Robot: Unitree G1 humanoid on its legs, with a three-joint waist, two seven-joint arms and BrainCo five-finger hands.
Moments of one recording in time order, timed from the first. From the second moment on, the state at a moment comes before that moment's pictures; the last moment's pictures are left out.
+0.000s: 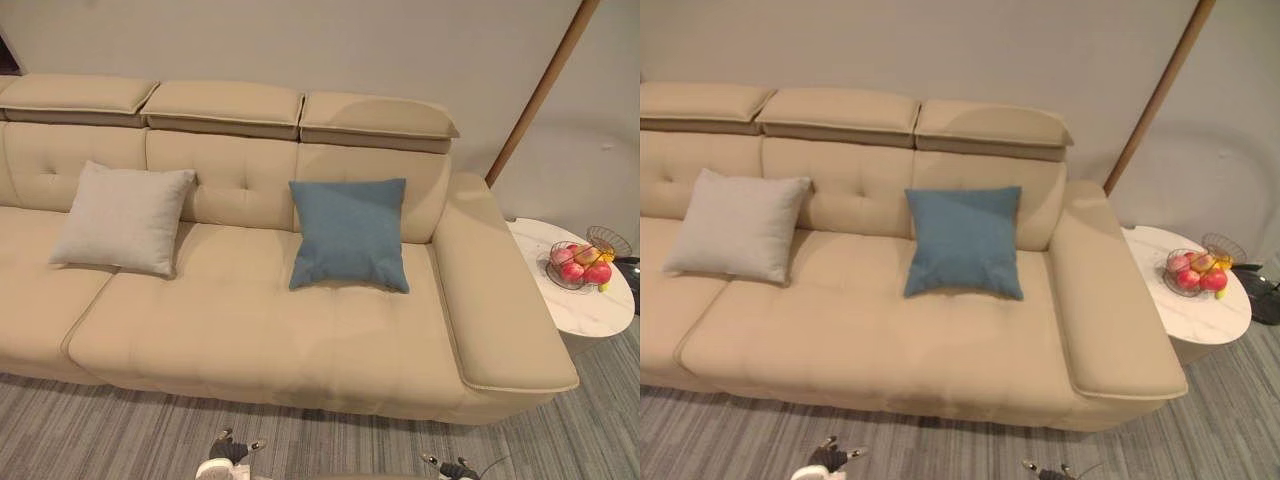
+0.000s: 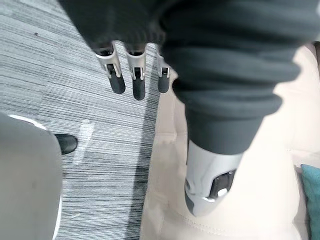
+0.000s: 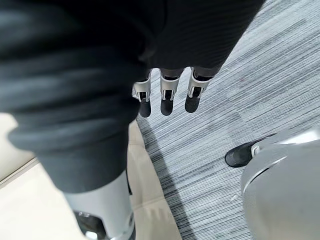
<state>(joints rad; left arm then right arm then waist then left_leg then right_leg) 0.06 0.09 0.12 1.10 0.02 -0.08 0.12 0.06 -0.02 -0.43 1.13 0.09 -0.06 -0.16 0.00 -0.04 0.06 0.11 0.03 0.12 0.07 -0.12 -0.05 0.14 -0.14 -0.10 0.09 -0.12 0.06</state>
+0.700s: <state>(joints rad) 0.07 0.02 0.29 1.05 -0.01 -0.08 0.11 0.08 -0.02 -0.30 1.03 0.04 -0.03 -0.15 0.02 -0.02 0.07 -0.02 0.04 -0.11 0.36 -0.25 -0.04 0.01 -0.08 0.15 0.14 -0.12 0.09</state>
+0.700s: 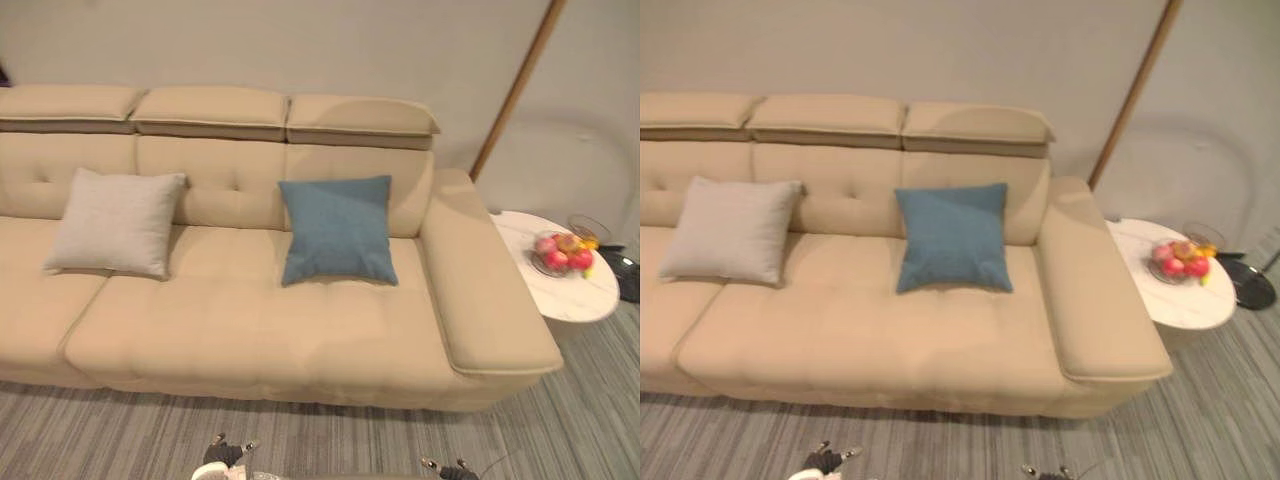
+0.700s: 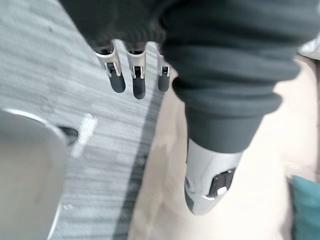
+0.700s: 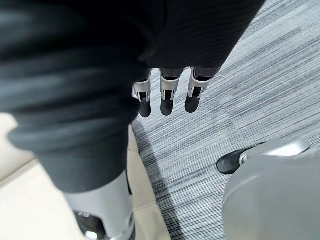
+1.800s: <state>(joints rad) 0.05 -0.04 0.29 0.97 -0.04 -0.10 0.08 -0.07 -0.03 -0.19 1.05 -0.07 -0.02 -0.16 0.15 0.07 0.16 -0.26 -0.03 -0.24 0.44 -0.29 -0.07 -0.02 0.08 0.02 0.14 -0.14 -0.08</state>
